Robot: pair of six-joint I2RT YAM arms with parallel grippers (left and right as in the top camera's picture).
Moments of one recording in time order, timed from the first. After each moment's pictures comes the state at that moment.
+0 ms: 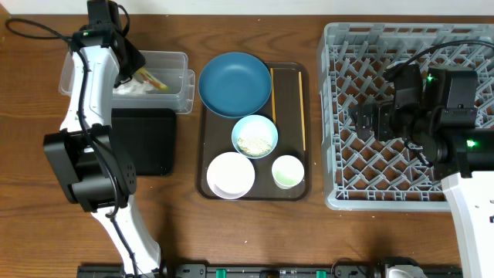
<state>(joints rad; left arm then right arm) 0.16 2.11 1.87 -0.91 -0.14 -0.62 0.03 1.24 1.27 -0.91 -0.26 -0.06</state>
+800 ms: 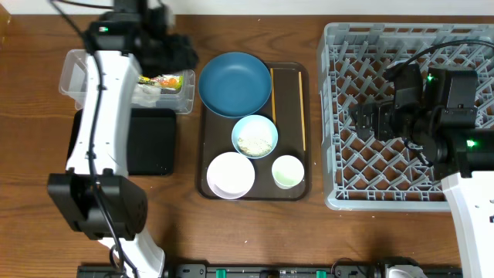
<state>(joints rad) -0.05 1.88 1.91 -1.14 0.31 -0.21 0.03 1.24 1.27 -0.90 -0.26 -0.06</state>
